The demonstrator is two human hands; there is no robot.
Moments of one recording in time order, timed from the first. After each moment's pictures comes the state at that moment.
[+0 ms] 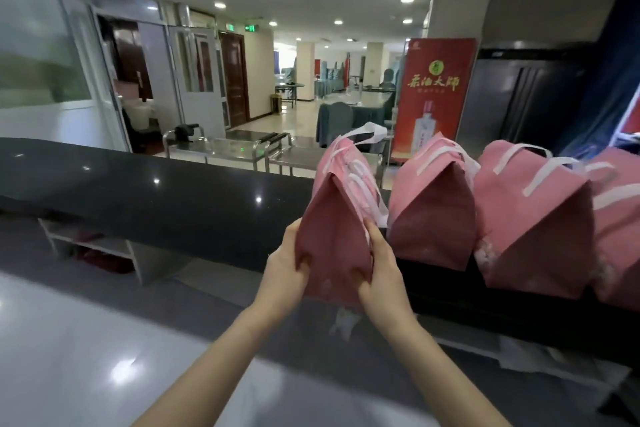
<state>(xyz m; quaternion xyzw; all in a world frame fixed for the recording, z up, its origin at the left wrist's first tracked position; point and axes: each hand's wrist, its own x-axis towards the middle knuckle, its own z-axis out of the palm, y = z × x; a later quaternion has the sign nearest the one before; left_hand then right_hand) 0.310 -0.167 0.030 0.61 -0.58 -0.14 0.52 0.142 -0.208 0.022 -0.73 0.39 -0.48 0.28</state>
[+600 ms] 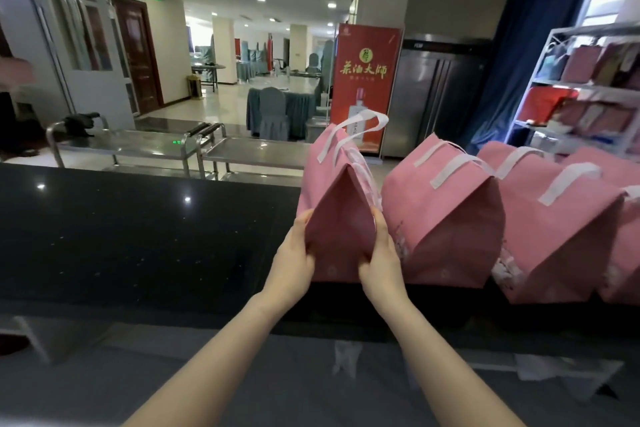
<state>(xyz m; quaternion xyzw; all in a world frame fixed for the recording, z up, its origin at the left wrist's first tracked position) 0.373 -0.308 0.023 0.52 -0.67 -0.19 0.49 0.211 -0.320 0.020 -0.66 0.57 -0.47 0.15</state>
